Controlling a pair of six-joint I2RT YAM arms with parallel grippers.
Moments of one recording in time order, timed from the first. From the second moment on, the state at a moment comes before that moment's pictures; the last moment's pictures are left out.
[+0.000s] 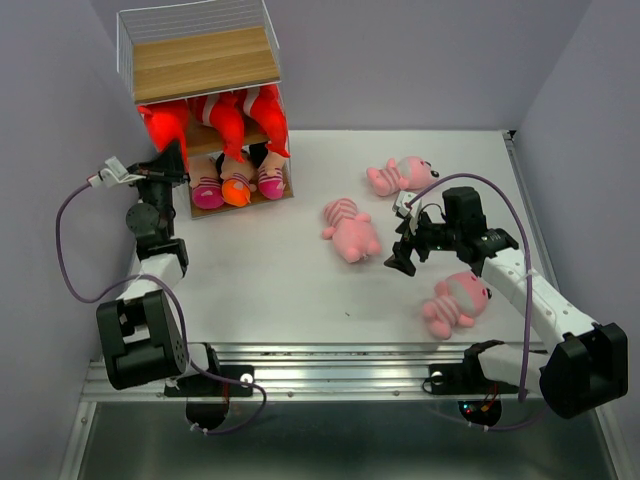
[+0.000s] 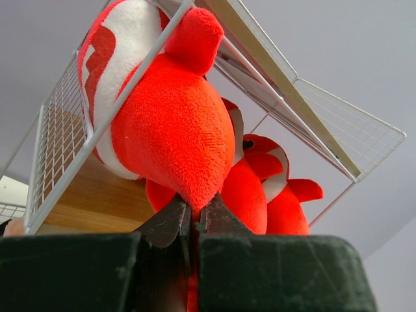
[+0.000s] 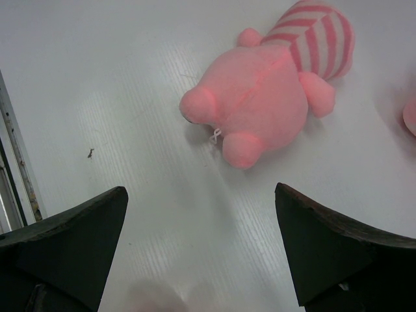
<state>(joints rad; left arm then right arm) 0.24 1.32 0.63 1.17 0.14 -0.85 0.32 1.16 0.87 -0.41 -0.71 -0.53</state>
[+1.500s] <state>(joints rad) 0.25 1.59 0.88 1.19 0.43 -0.85 0.32 1.17 0.87 -0.41 -0.70 -0.54</state>
